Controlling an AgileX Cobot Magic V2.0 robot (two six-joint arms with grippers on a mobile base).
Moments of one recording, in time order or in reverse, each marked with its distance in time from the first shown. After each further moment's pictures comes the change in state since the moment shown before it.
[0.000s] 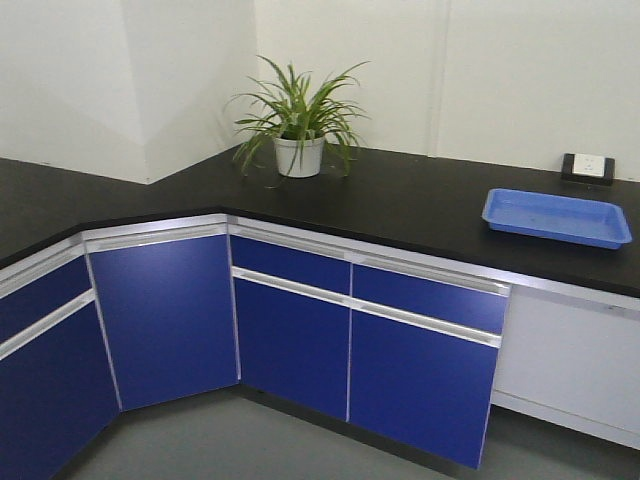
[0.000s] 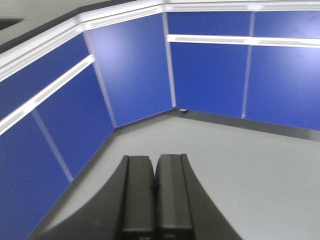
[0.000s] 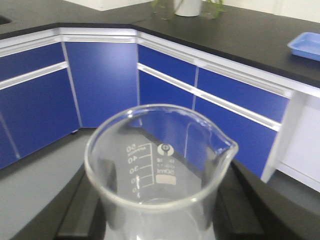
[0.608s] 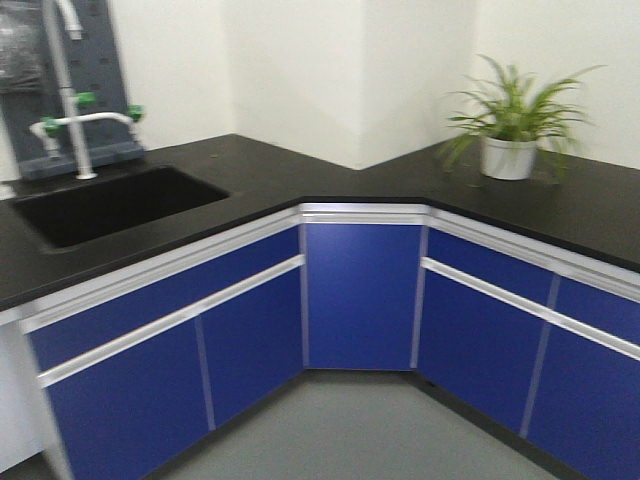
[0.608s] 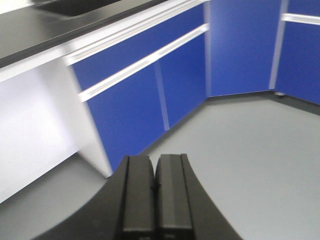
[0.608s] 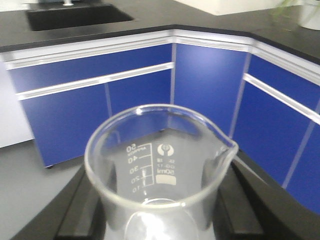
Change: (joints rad) left arm 0.000 0.000 0.000 0.000 0.000 0.000; right arm 0.000 0.000 0.000 0.000 0.001 0.000
